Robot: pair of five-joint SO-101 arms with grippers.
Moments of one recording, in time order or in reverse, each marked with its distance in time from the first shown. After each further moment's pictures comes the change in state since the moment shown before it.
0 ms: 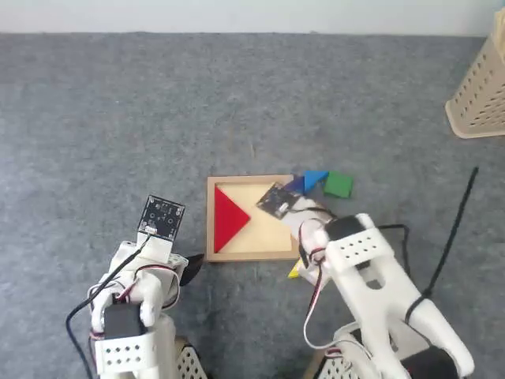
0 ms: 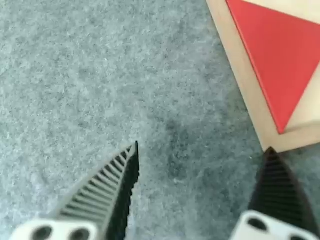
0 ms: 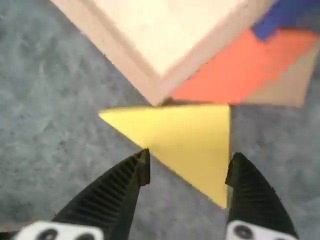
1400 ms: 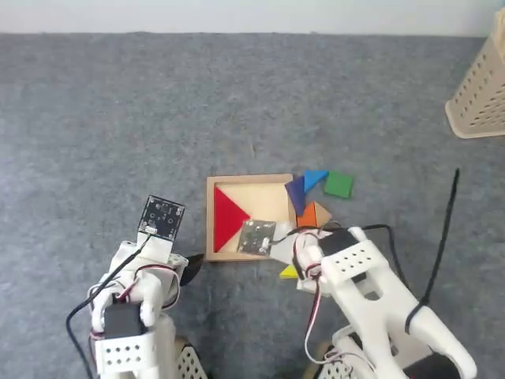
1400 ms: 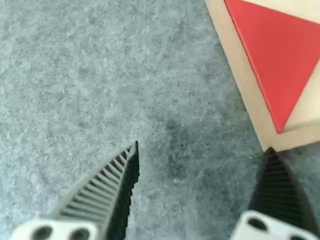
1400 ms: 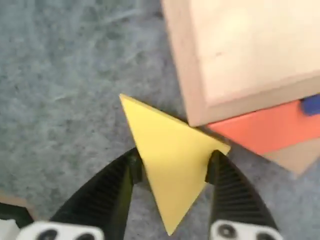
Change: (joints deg) left arm 0.0 0.0 0.0 0.0 0.0; right arm -1.3 -1.4 5.3 -5.3 22.2
